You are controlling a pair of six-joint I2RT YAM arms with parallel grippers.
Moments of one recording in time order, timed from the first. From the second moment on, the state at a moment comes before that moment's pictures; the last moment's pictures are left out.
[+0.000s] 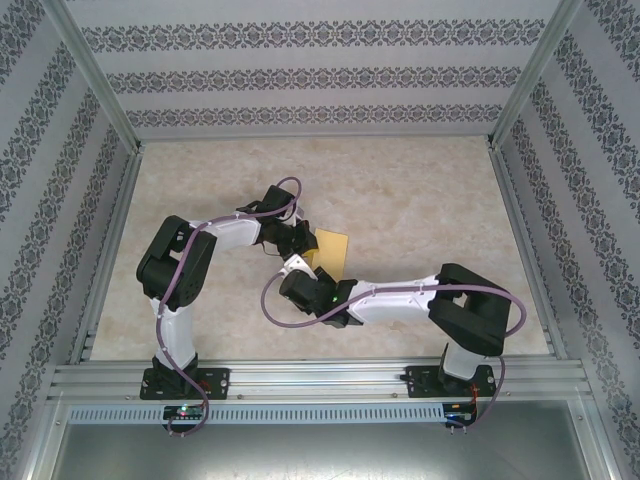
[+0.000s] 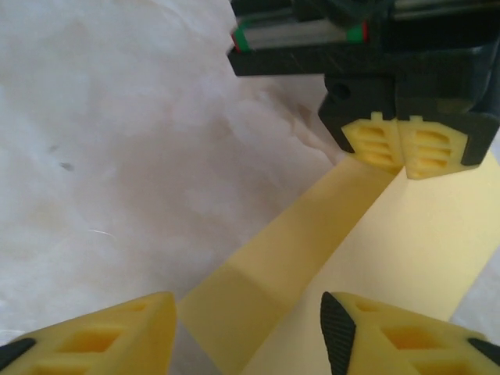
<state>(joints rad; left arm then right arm) -0.45 1.95 1.19 -0.27 0.62 -0.88 1.16 1.71 0.92 -0.20 0.51 0.24</state>
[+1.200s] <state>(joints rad) -0.45 1.73 1.12 -0.46 0.37 -0.75 0.73 1.52 0.60 0.18 -0.22 0.54</state>
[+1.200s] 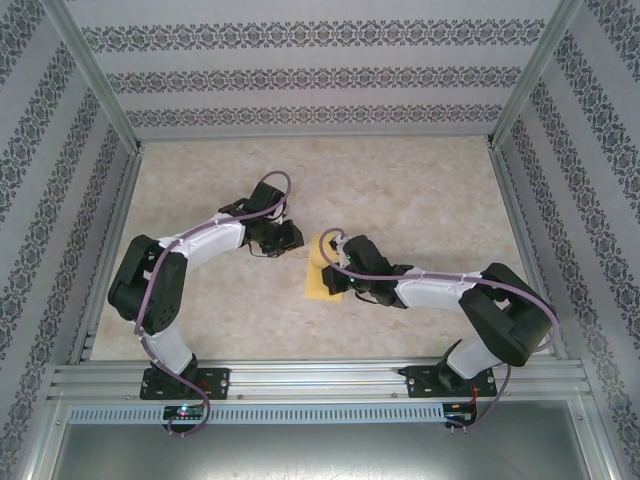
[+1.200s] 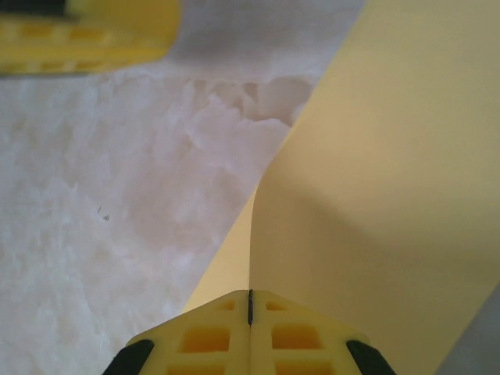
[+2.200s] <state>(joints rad) -0.61 1.85 1.07 -0.47 0.46 -0.70 0.53 1.57 0.49 0.40 -0.52 0.75</state>
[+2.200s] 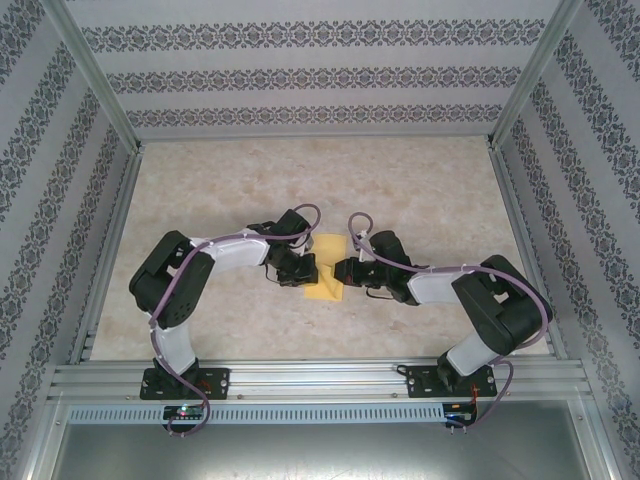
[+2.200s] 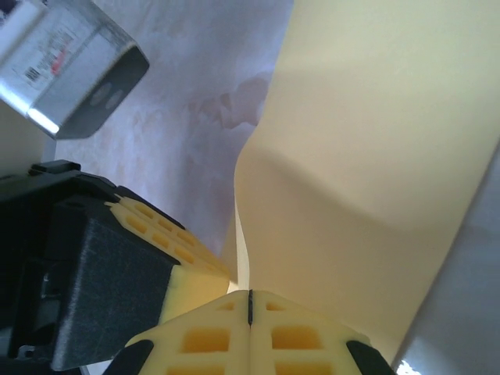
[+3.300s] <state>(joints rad) -0.61 1.87 1.10 -0.50 0.44 -0.68 0.45 1.74 0.68 0.14 -0.65 0.58</state>
